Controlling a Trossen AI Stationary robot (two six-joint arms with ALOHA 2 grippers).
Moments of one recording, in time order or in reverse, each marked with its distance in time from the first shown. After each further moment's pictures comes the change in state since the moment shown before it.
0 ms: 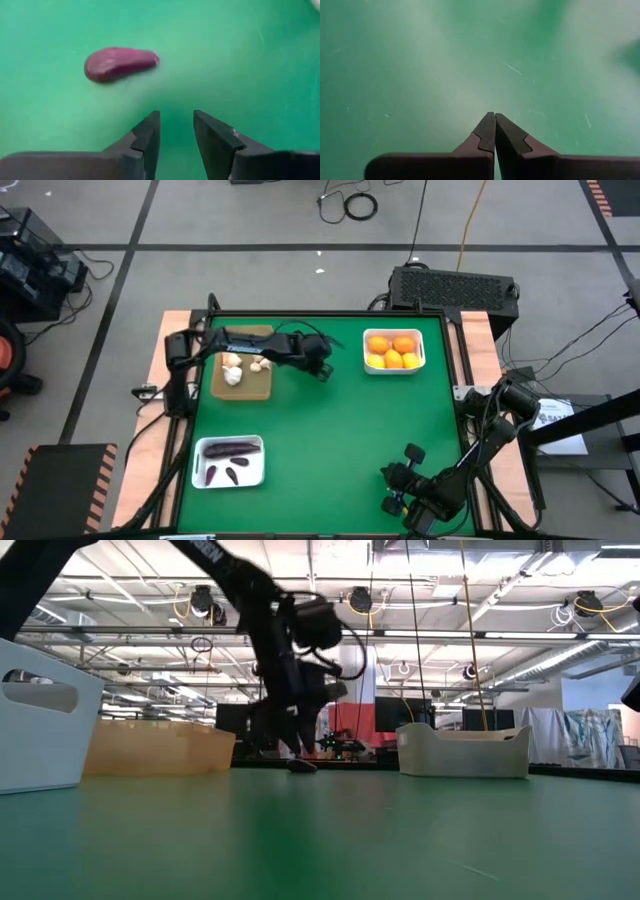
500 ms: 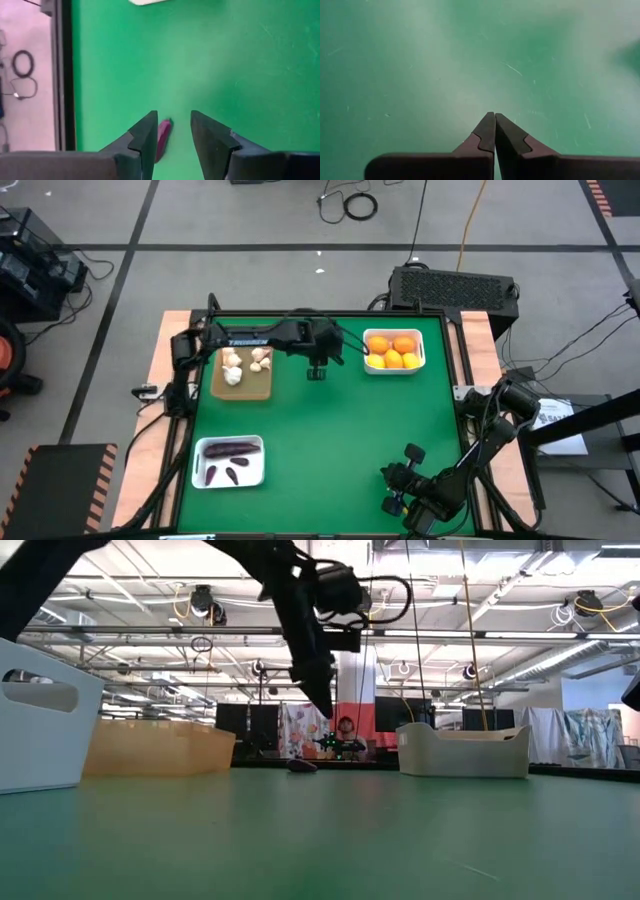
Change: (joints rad) left arm -0.013 0.042 0.306 -0.224 -0.023 1.043; right arm 0.000 0.000 0.000 0.000 0.002 -0.008
